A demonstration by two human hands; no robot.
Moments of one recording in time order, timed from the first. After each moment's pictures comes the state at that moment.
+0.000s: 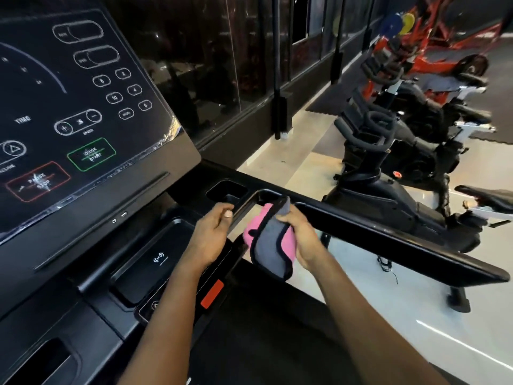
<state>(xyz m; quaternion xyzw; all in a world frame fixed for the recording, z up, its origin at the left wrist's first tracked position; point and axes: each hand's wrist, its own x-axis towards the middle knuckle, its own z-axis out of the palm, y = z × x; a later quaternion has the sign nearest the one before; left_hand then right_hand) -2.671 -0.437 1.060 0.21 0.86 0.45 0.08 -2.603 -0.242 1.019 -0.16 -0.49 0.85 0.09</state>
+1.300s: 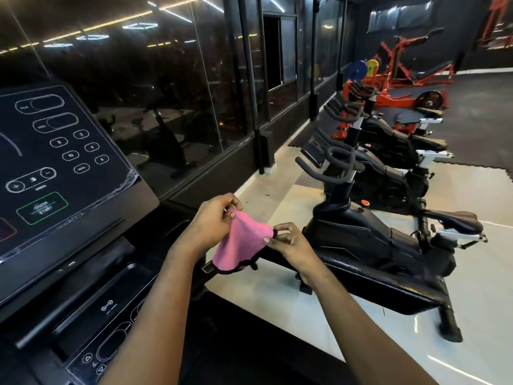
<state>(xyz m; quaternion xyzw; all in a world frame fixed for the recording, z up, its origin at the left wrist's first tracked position) -2.661 -0.283 1.143 0.33 0.88 0.35 0.00 -2.559 -0.107 1.035 -0.19 -0.66 0.71 0.13</state>
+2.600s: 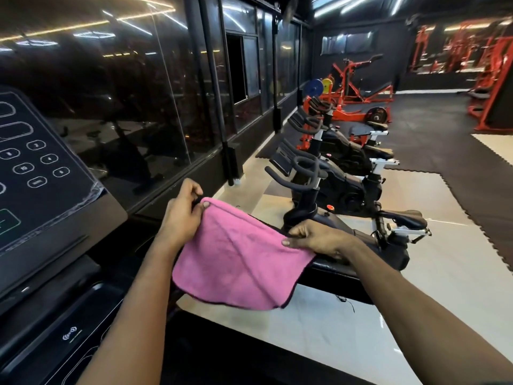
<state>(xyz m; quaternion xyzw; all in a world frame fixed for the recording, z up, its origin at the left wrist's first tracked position) -2.678 -0.284 1.151 0.34 0.83 0.42 -0.10 -2.508 -0.008 1.081 -0.05 -0.85 0.52 -0.03</state>
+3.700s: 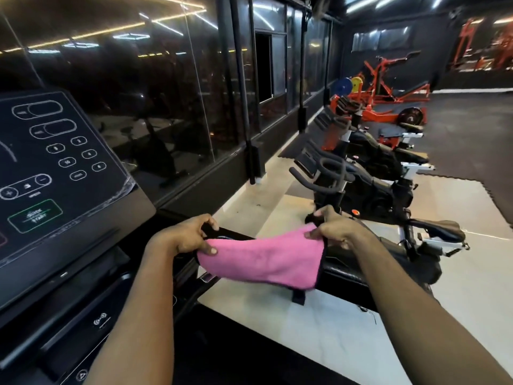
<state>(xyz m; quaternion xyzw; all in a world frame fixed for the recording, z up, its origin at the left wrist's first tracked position) -2.710 -0.328 1.144 0.25 0.90 0.27 0.25 -2.565 -0.001 1.080 -0.29 -0.78 0.55 0.02</state>
